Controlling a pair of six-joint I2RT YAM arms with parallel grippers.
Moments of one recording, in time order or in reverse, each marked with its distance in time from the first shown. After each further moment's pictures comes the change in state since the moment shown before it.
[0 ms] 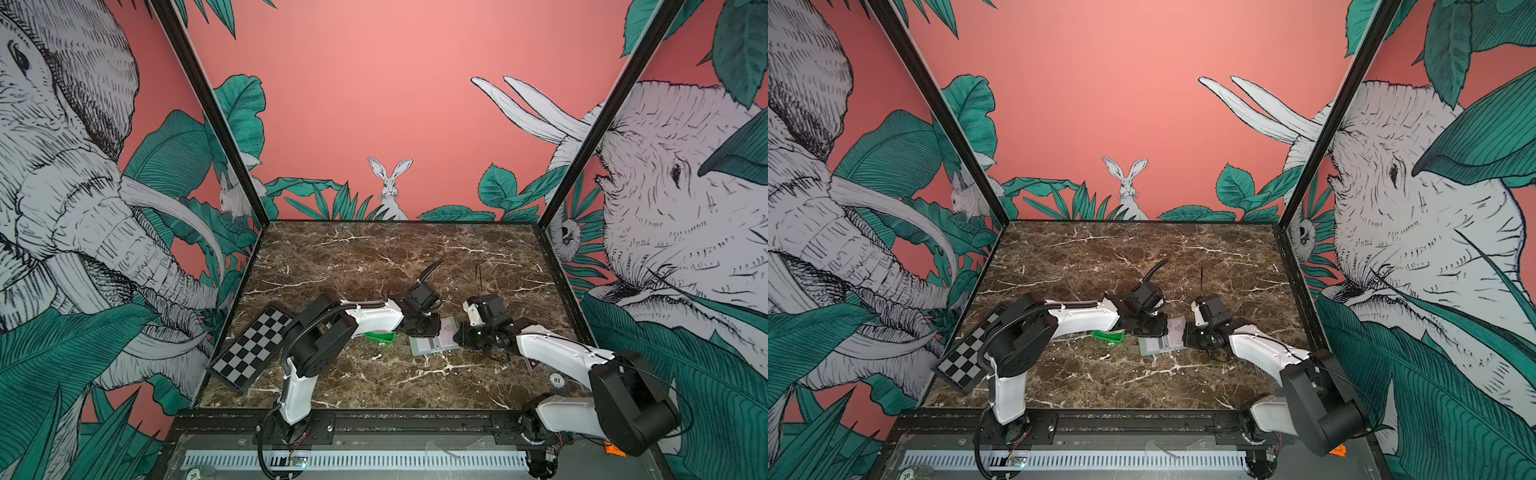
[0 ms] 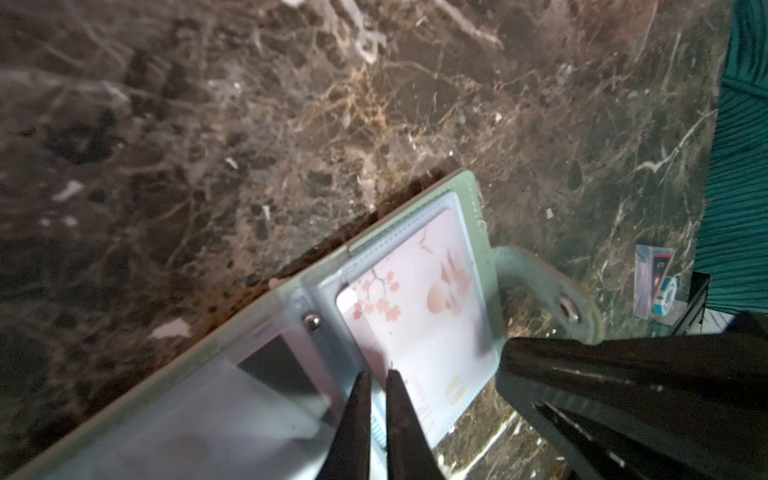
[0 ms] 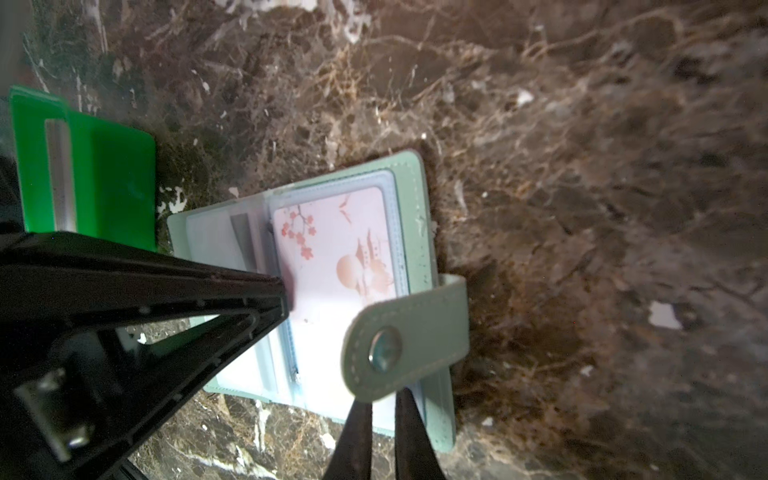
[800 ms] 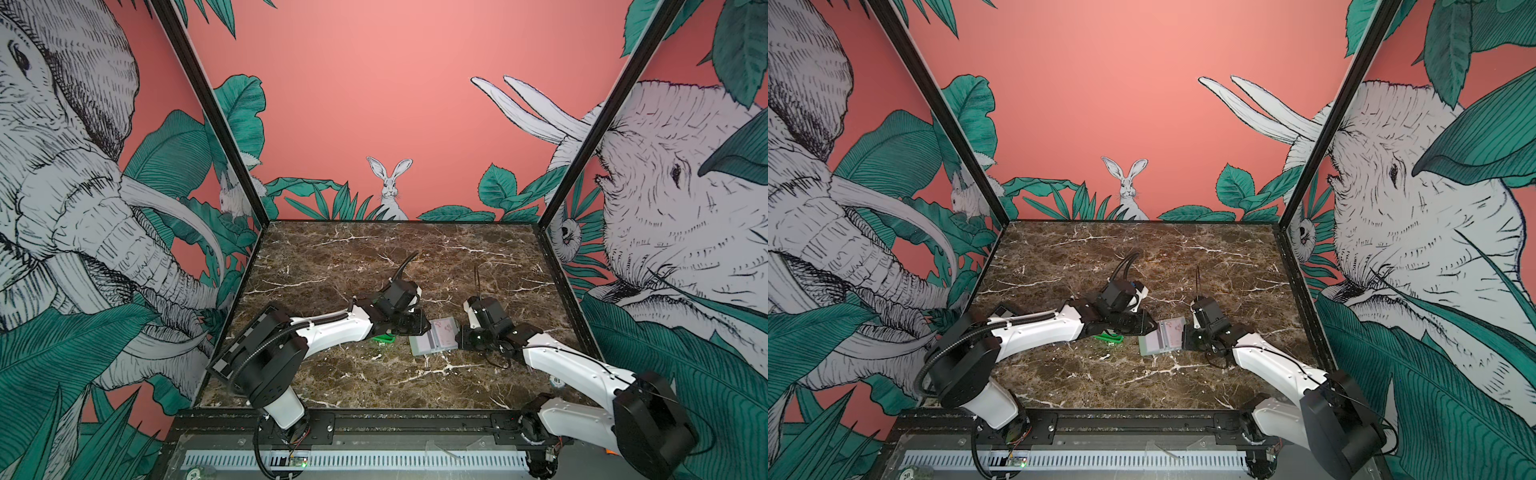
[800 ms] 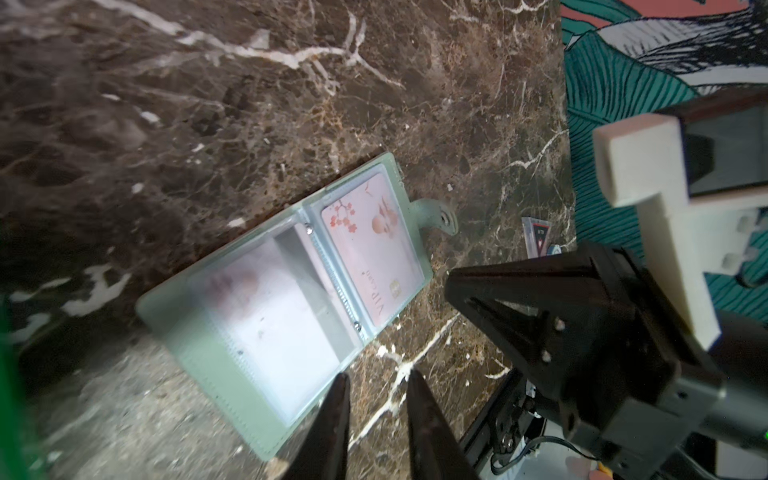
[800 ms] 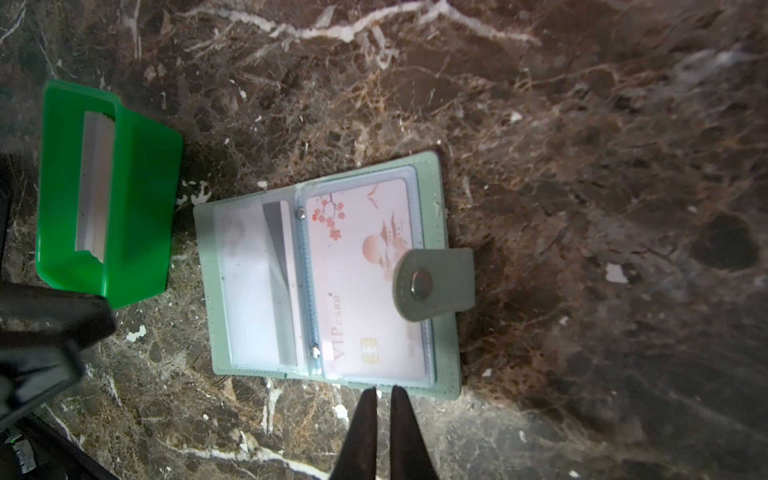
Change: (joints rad) left arm 0.042 -0.298 -0.219 0.099 0.056 -0.001; right arm 0.100 -0.123 0.000 -0.078 0.139 0.035
